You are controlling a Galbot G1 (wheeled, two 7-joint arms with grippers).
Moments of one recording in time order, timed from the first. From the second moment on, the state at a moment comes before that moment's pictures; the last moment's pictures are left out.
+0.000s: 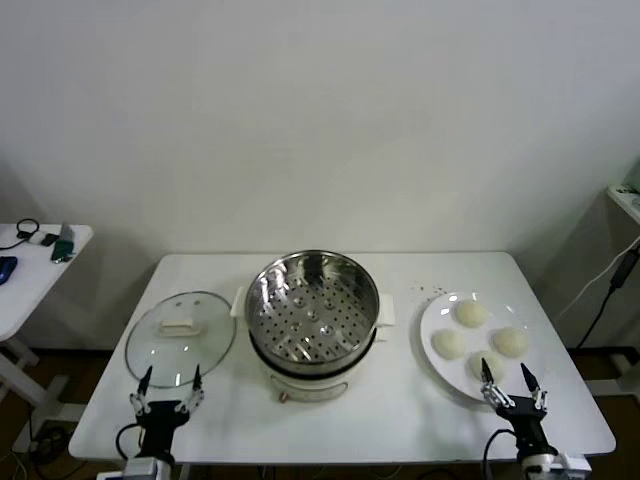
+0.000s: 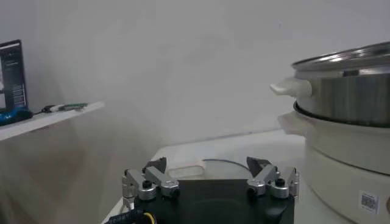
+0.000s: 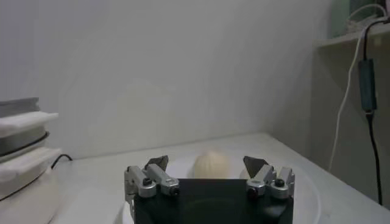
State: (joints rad) left arm 1.64 -1.61 -0.74 -1.89 0.11 -0.11 0.04; right arm -1.48 1.09 0.62 1.72 0.53 0.13 0.06
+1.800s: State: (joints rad) left arm 1.63 -1.58 -0.75 -1.87 0.09 -0.12 0.04; right arm 0.27 0.80 -1.17 0.82 0.15 -0.03 -1.07
